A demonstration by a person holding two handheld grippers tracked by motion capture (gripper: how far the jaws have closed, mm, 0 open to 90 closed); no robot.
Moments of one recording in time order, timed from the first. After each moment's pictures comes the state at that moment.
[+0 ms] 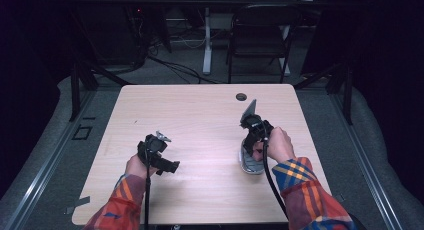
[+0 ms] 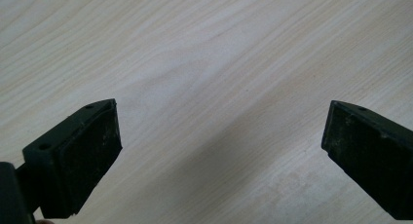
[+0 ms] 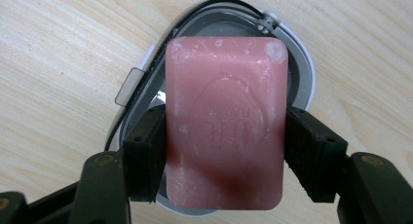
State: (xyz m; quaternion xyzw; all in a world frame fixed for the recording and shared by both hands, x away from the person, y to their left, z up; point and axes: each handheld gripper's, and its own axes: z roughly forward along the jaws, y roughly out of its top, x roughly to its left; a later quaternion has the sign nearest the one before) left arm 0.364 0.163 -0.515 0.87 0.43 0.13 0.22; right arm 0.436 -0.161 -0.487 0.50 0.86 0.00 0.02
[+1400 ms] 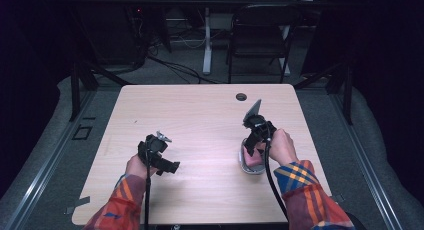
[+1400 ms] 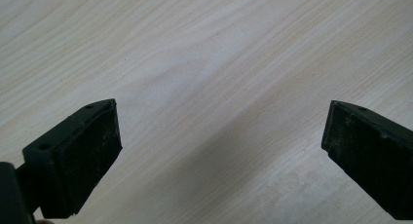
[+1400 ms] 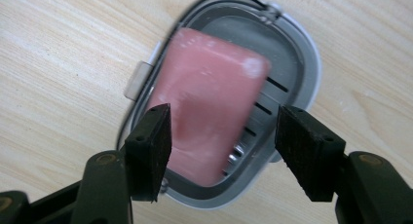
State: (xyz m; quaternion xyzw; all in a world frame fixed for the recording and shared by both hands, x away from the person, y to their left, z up) left arm 0.364 0.162 -0.515 0.87 0.43 0.13 0.22; right arm 0.432 -0.170 -0.481 0.52 0.85 0.02 0.01
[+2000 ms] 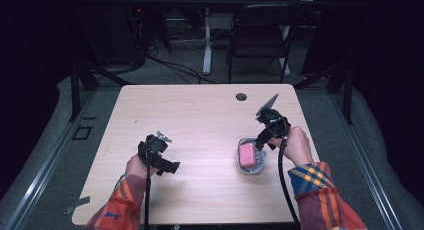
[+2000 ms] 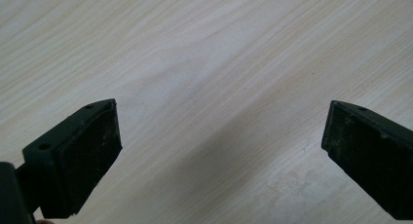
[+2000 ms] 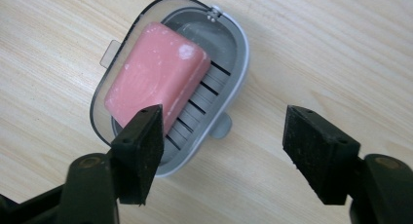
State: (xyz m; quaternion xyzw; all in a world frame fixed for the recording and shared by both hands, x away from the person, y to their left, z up) left arm 0.364 0.162 -0.515 0.87 0.42 0.13 0.22; right arm 0.421 -0.207 -0.453 0.52 0.85 0.09 0.03
